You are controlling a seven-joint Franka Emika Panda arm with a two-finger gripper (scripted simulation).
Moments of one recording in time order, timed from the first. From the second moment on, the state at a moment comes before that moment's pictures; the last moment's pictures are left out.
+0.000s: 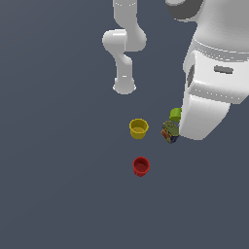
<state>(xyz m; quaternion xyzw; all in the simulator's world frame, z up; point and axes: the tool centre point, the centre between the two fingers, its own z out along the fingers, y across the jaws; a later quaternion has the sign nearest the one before) 0.095 0.145 0.378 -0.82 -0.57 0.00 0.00</state>
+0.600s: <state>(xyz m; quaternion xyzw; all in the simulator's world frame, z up) 0.121 0.164 0.418 -0.82 -0.57 0.00 0.00</state>
